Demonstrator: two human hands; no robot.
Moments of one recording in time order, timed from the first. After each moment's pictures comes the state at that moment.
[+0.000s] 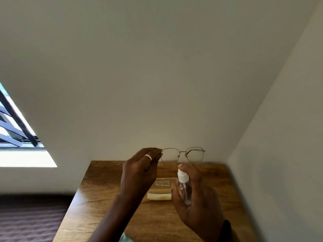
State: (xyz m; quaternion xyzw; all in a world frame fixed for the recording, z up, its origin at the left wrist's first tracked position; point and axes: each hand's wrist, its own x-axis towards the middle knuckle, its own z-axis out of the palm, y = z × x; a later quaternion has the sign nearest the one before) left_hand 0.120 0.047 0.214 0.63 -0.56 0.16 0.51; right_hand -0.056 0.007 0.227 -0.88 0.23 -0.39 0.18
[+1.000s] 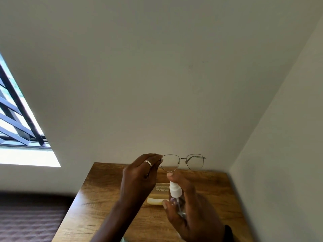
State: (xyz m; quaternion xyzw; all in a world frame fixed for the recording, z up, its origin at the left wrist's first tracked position) left_hand 0.114 0.059 0.215 0.63 -0.53 0.15 0.54; right_hand -0.059 0.013 0.235 -0.91 0.08 -0.34 0.23
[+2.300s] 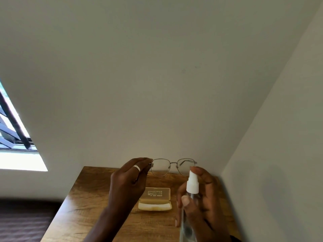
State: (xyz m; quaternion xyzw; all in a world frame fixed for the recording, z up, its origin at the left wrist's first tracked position) left_hand 0.117 0.059 0.215 0.64 -0.54 0.14 0.53; right_hand -0.079 0.005 0.240 -0.71 0.12 -0.44 0.54
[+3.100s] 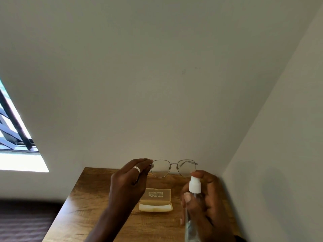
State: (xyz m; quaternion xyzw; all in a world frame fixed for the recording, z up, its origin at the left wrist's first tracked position) left_hand 0.117 0.058 0.215 0.63 -0.53 0.15 0.54; right_hand -0.082 -0.002 0.242 -0.72 0.13 -0.43 0.53
